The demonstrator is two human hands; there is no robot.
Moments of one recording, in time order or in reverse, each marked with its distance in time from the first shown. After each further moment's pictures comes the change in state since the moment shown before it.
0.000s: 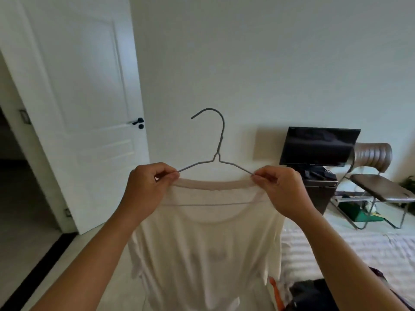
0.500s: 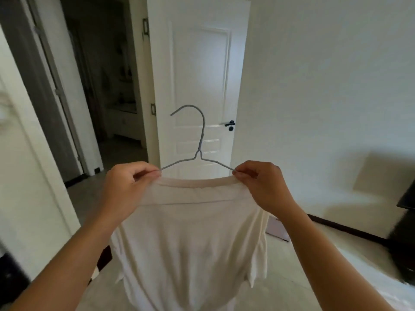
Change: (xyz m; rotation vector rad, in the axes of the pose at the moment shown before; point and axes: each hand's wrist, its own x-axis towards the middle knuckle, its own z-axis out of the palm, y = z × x) left_hand -0.079 -0.053 -0.228 0.328 0.354 -0.204; right_hand 0.034 -0.168 0.208 0.295 -0.357 -0.295
